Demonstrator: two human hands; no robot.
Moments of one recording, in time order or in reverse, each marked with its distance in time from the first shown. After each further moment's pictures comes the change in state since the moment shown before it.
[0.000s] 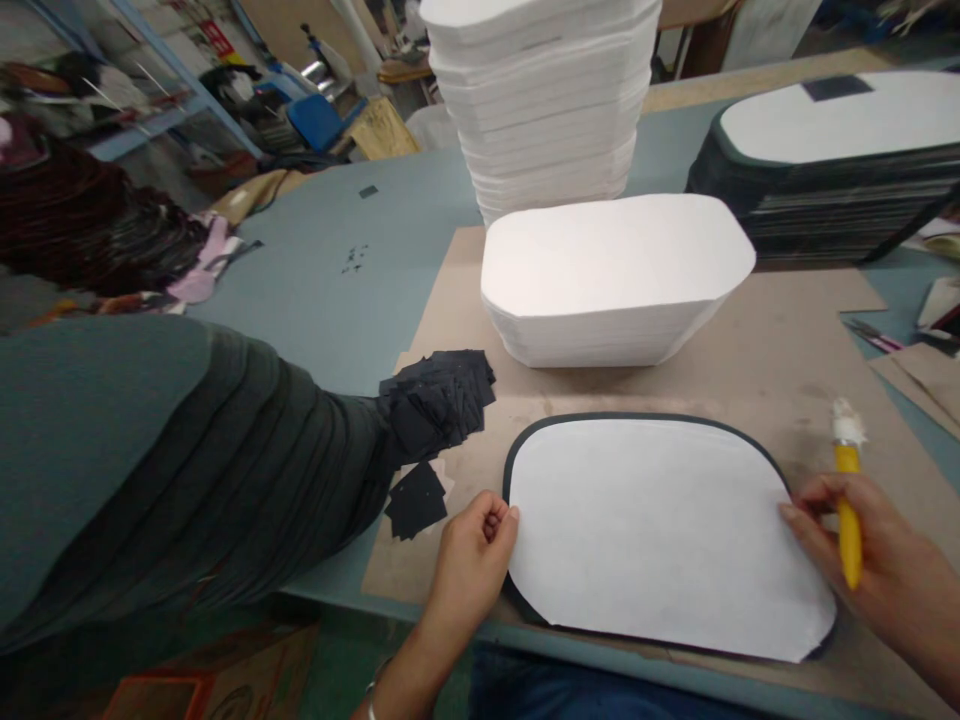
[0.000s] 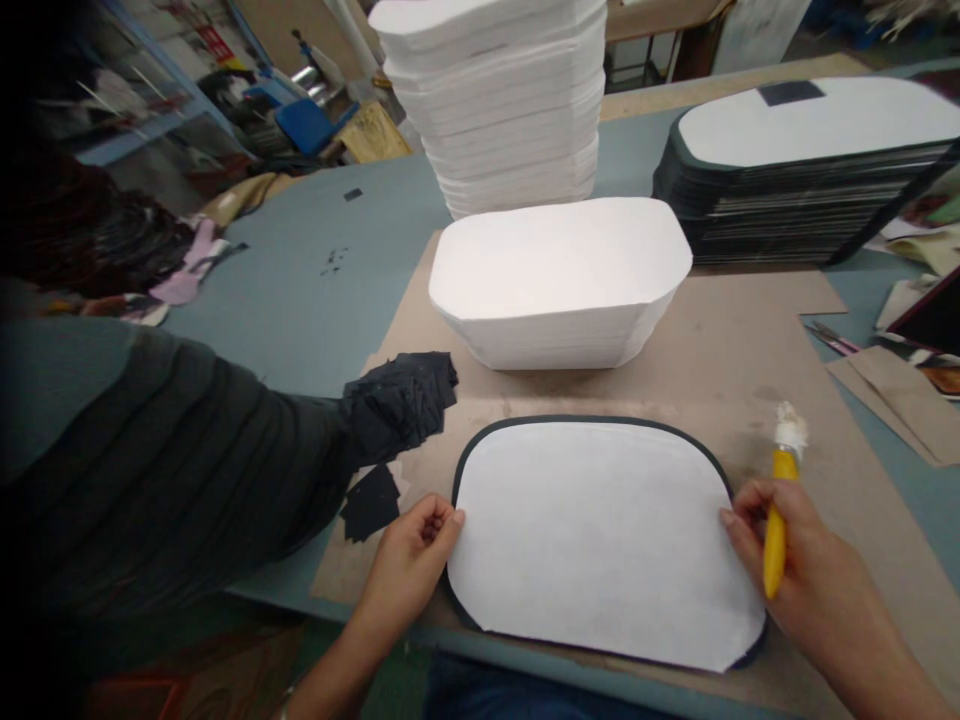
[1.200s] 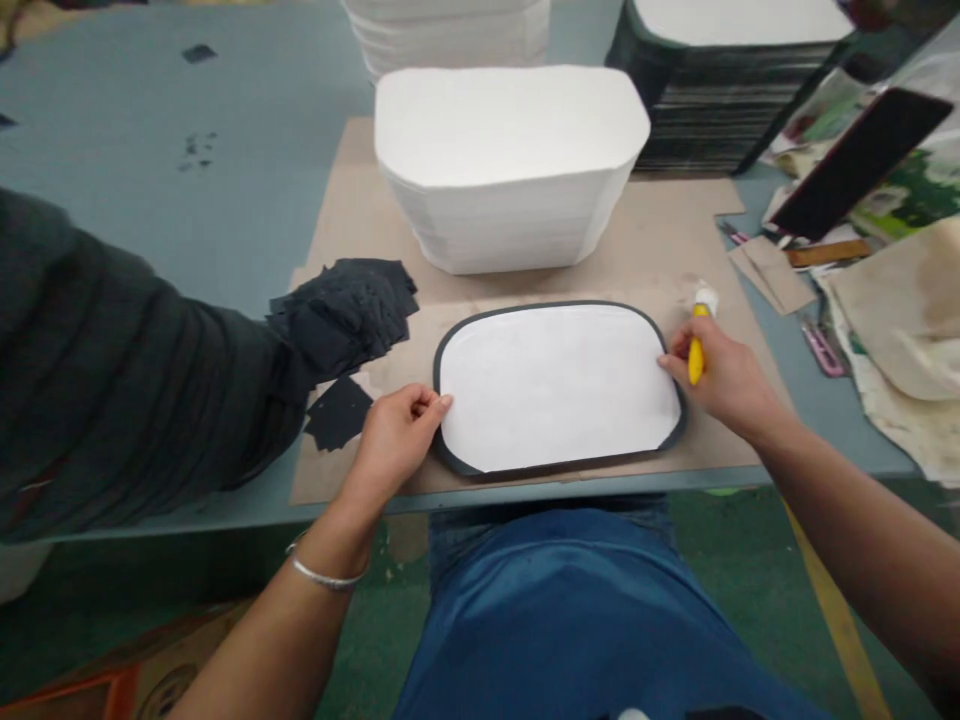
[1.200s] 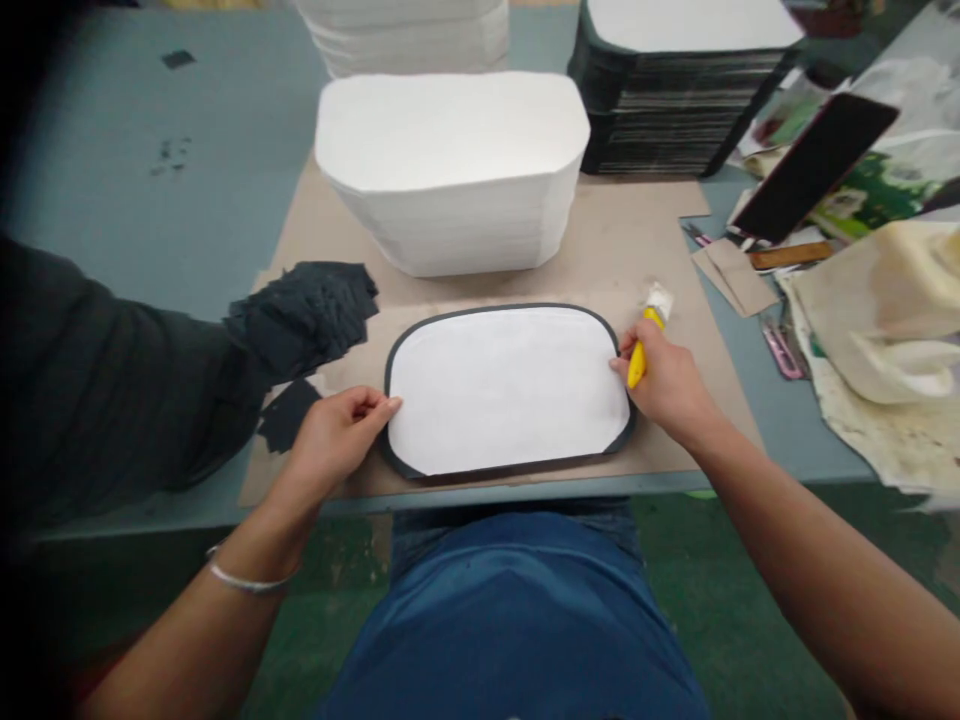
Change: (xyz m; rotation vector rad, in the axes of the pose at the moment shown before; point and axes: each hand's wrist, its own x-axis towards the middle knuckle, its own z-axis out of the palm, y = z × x) left_hand 0.018 -0.002 -0.010 0.134 -0.056 0.168; right_hand 0.010 -0.040 -0.021 -0.230 0.005 -0.086
